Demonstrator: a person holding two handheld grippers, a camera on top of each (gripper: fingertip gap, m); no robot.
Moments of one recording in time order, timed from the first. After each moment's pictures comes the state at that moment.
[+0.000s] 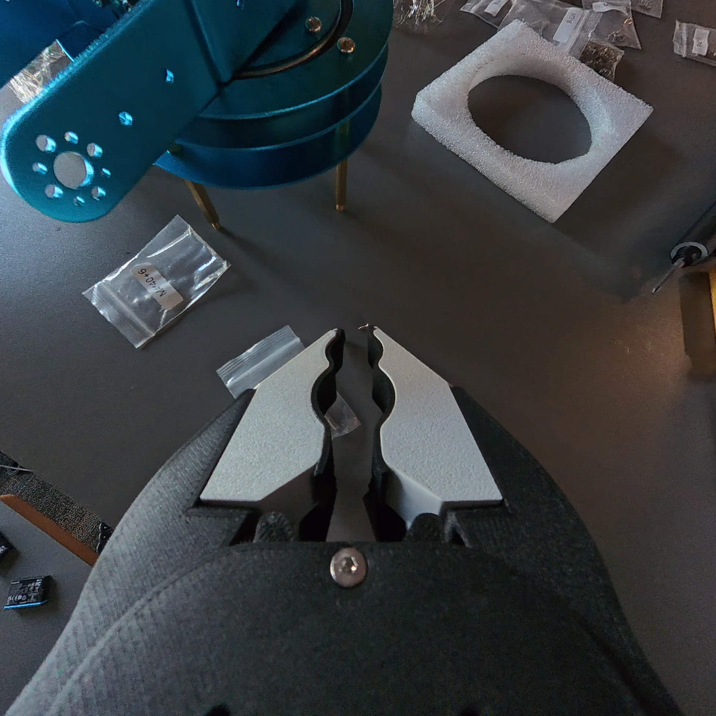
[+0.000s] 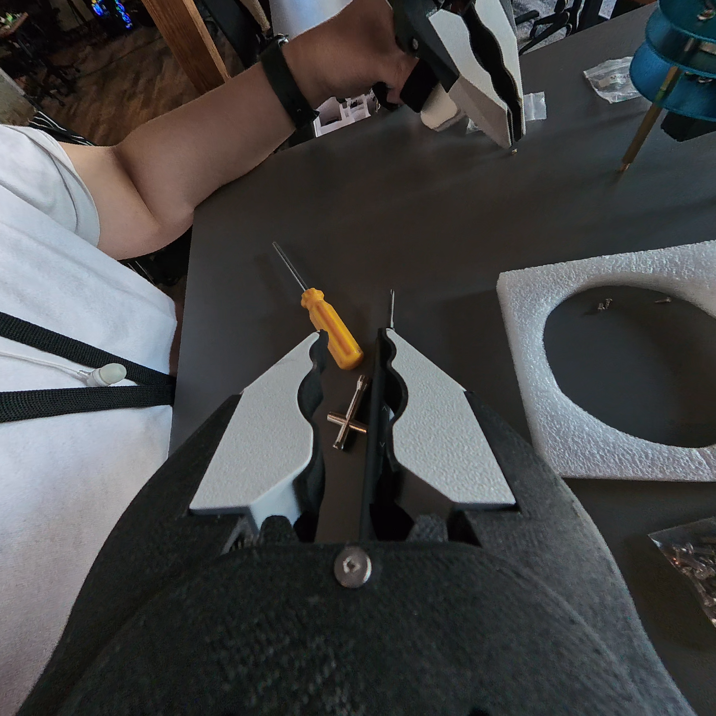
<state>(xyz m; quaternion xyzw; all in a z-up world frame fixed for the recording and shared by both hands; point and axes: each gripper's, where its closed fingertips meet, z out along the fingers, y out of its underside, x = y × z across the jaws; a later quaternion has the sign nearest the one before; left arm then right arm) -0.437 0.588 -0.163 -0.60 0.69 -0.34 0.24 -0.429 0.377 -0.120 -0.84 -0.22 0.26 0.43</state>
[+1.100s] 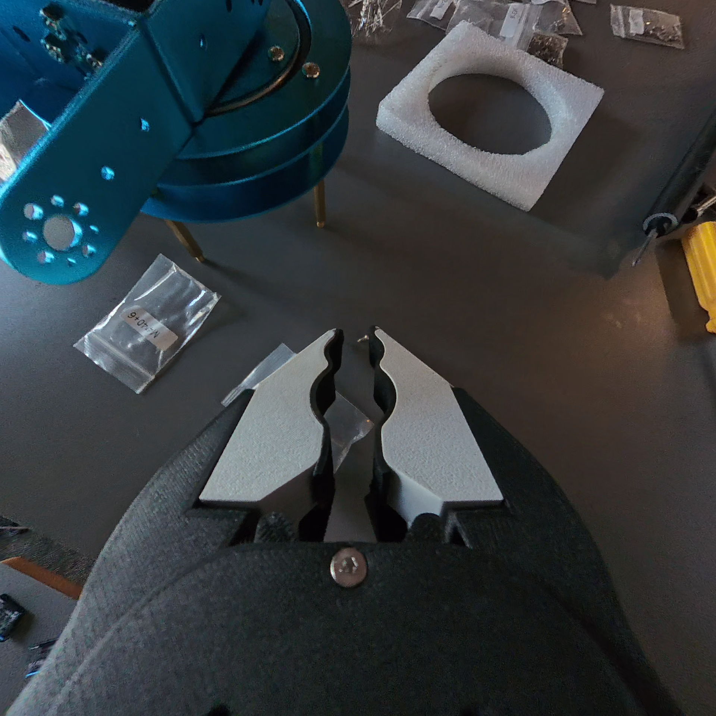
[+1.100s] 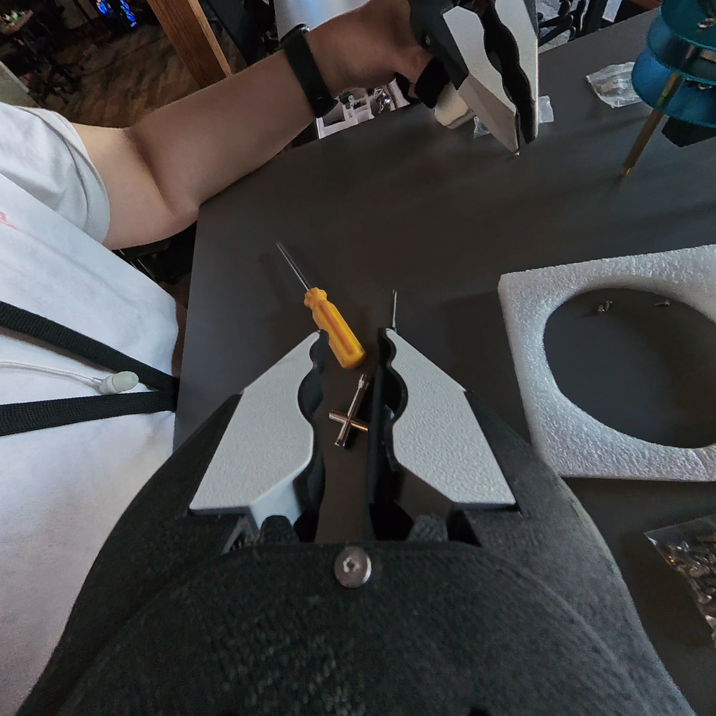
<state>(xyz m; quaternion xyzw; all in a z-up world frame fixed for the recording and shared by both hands) -0.431 0.586 -0.160 -0.54 0.73 -0.36 0.23 -0.429 0.375 -0.118 -0.83 -0.23 0.26 0.43</state>
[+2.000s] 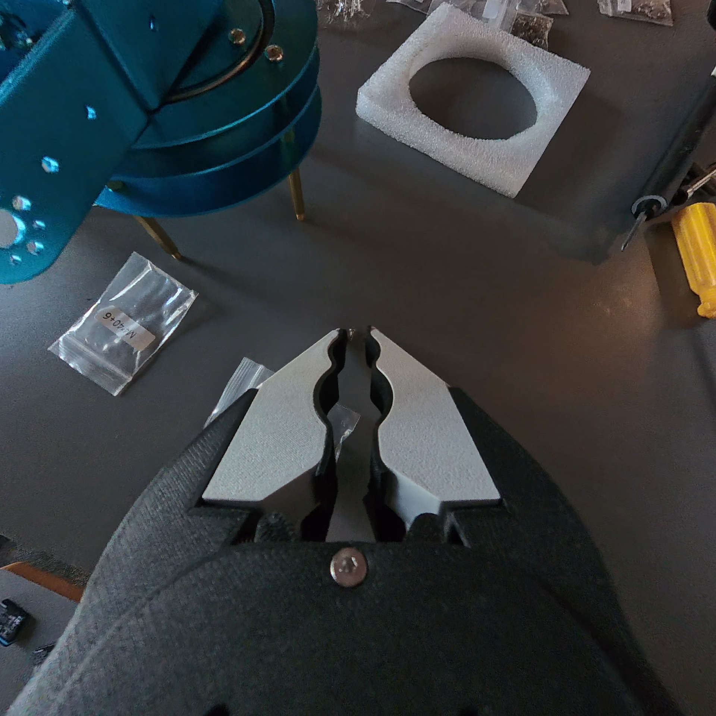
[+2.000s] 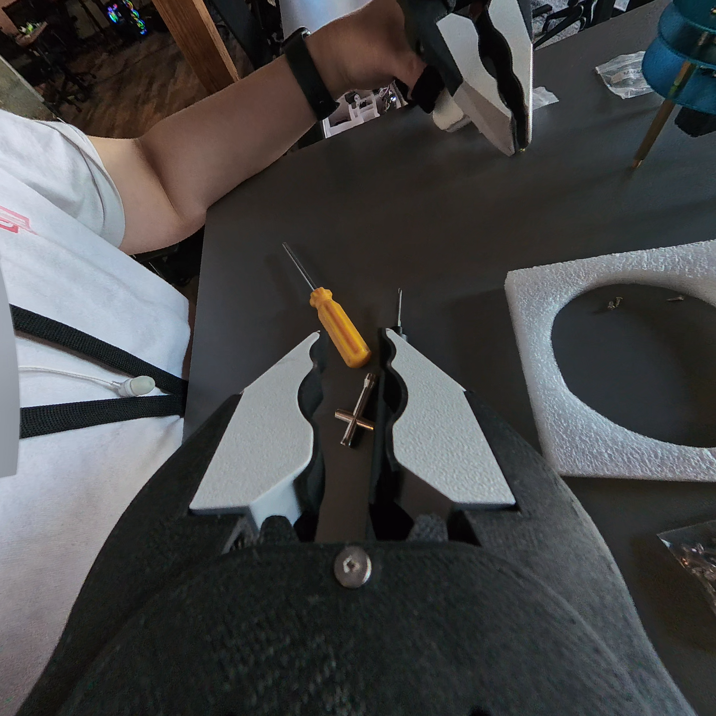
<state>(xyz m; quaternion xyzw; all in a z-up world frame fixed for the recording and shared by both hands) -0.436 0.578 -0.164 -0.53 0.74 -0.36 0.22 -0.430 0.373 -0.117 -0.83 -0.22 0.27 0.42</state>
